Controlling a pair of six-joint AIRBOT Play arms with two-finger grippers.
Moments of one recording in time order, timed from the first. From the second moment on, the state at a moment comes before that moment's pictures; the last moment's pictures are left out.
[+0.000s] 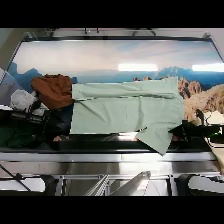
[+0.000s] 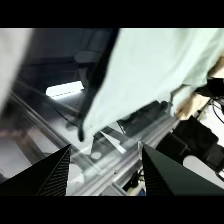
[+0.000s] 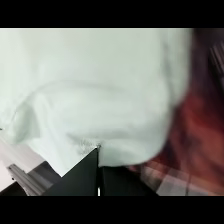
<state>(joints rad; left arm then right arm) 0.47 -1.59 0.86 0.78 -1.45 -1.12 -0.63 -1.45 0.55 -0.70 1.20 0.90</state>
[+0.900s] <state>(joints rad) 0.28 -1.57 0.93 0.75 -1.44 -1.05 -0.66 -1.37 0.56 -0.66 1.27 0.90</state>
